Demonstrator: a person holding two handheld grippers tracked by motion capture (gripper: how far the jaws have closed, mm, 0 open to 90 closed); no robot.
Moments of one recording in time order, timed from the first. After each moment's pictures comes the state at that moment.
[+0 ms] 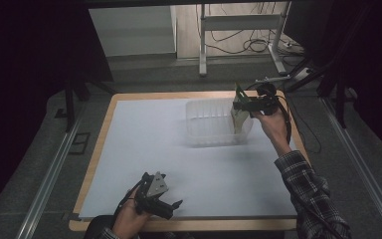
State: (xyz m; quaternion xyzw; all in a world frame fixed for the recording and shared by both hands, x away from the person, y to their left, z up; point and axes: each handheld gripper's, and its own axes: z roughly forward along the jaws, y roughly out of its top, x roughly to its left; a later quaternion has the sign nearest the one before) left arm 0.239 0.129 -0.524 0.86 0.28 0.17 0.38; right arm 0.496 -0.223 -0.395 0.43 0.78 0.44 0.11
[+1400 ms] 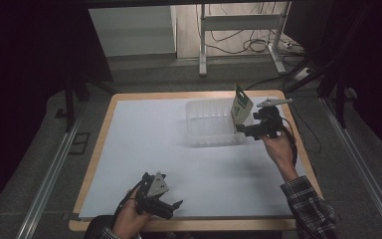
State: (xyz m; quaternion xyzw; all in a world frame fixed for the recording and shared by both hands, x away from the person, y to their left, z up) left arm 0.239 0.127 -0.525 0.86 0.28 0.17 0.38; right arm 0.441 -0.235 -0.426 0.38 0.81 0.42 0.15
